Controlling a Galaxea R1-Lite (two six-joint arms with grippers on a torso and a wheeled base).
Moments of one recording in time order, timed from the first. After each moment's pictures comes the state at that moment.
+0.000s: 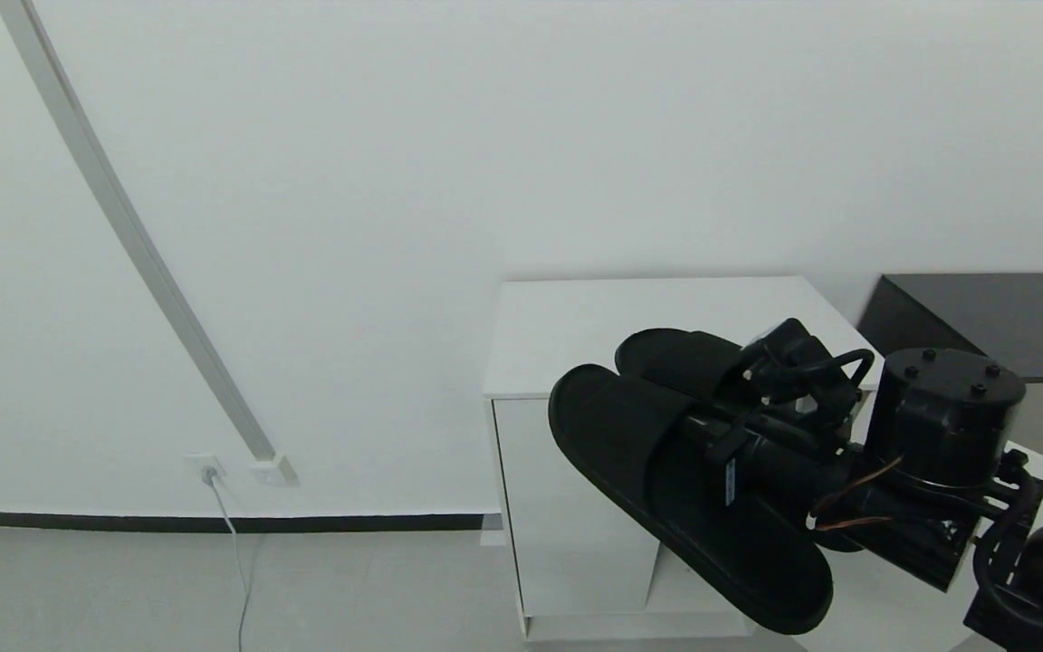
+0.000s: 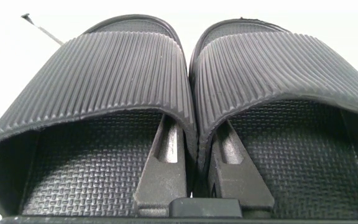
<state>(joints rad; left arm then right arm) 0.00 0.00 0.00 0.00 -0.03 0.02 0.69 1.72 -0.59 -1.07 -0.01 -0.12</state>
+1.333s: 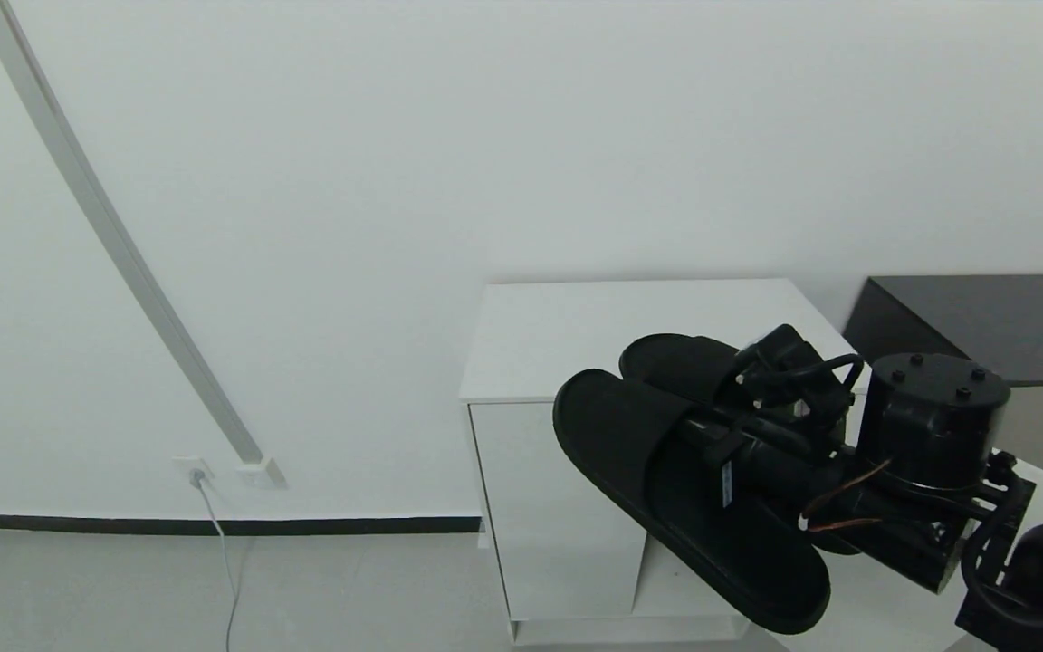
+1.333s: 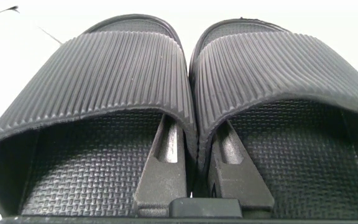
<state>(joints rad) 0.00 0.00 0.00 0.00 -0.01 0.01 0.69 1.74 -0.60 -1.06 -0.04 -0.12</state>
